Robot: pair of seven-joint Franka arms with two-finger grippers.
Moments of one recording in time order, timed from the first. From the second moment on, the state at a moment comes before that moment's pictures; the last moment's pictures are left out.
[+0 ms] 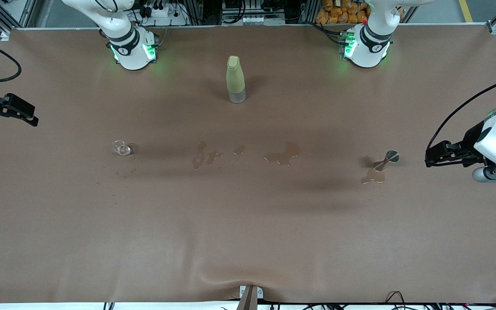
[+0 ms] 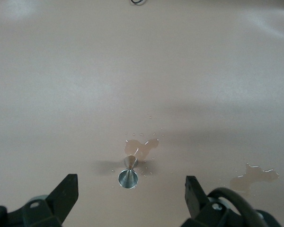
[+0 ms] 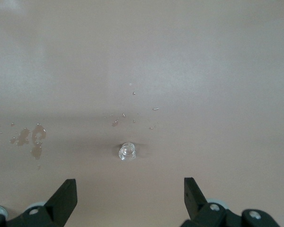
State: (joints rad) left arm -0.03 0.23 -0.04 -1.45 -0.01 1.76 -0.07; right arm -0.08 0.04 0.06 -1.51 -0.02 1.56 -0.05
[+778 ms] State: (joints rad) left arm -0.03 0.23 -0.04 -1.45 -0.01 1.76 -0.07; right arm -0.08 0.04 0.06 -1.51 -0.02 1.56 -0.05
